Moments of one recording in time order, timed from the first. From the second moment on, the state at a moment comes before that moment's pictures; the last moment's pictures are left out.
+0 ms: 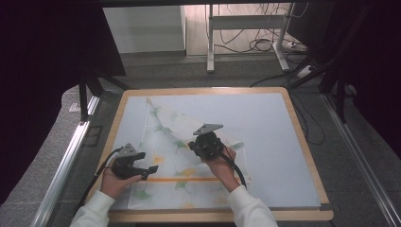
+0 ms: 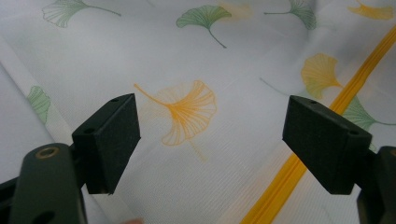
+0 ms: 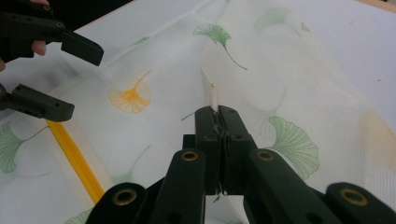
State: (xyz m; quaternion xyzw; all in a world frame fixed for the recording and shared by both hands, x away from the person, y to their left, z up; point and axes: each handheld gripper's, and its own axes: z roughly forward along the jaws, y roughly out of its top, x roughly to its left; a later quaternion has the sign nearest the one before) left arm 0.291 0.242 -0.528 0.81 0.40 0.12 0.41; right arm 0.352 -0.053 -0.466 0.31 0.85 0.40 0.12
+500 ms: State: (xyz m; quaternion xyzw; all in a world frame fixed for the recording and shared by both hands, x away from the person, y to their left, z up) left arm 0.291 0.243 -0.528 0.81 0.40 0.12 0.41; right arm 0.359 -0.067 -0.462 0.32 0.84 0.41 0.13
